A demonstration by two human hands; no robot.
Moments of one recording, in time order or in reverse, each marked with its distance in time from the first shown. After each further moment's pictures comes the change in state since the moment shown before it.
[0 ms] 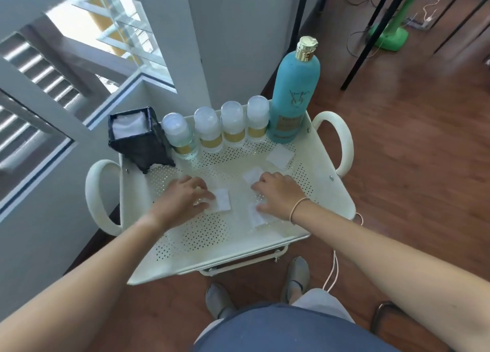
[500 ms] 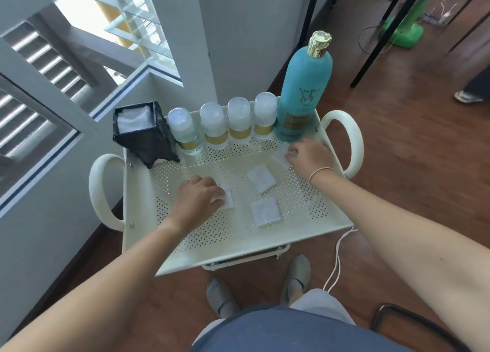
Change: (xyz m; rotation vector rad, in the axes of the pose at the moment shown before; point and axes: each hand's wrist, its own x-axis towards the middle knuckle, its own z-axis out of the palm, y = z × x) left_hand 0.003 0.028 0.014 -0.076 0.141 -0.130; right_hand 0.033 0.063 -0.031 0.234 0.288 0.366
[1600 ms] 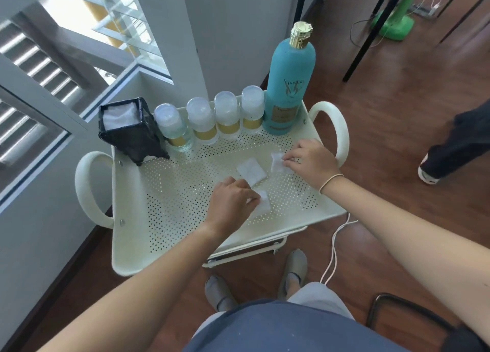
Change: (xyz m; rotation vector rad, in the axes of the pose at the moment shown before) left_hand 0.008 0.086 0.021 -0.197 0.082 0.018; right_hand -0.039 0.022 -0.013 0.132 0.075 -0.205
